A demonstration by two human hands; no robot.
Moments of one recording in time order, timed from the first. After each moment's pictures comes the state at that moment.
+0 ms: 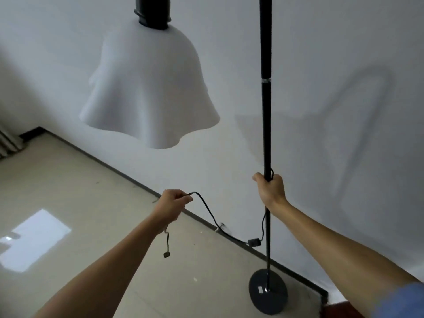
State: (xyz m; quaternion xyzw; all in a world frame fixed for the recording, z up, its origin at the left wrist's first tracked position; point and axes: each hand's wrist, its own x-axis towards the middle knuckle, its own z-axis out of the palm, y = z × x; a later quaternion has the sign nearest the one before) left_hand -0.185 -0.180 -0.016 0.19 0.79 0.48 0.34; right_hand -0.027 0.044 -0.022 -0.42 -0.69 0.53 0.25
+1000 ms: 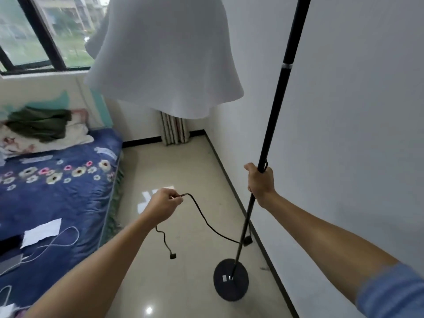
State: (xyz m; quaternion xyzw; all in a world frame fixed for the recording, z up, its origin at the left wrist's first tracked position) left_hand -0.668 -0.491 0.023 -0.10 0.90 0.42 0.07; right_hand -0.712 -0.227 0.034 -0.10 -0.73 0.67 0.07
